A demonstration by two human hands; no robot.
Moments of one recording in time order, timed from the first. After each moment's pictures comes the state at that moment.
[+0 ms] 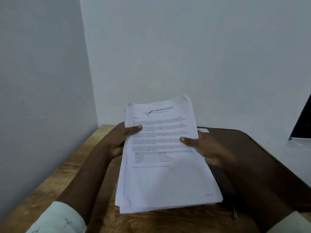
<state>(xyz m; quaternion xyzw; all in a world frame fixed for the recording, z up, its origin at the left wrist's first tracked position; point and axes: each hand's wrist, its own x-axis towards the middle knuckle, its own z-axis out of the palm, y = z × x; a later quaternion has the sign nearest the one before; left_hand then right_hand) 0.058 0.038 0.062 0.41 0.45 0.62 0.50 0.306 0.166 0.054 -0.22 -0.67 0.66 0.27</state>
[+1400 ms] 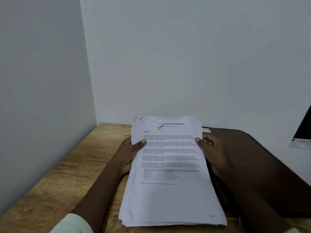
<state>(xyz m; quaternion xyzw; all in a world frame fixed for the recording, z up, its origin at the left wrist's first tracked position) 0.065 0.062 -0.005 0.31 0.42 0.69 0.50 0.306 0.194 0.003 -0.34 -0.64 0.49 0.49</state>
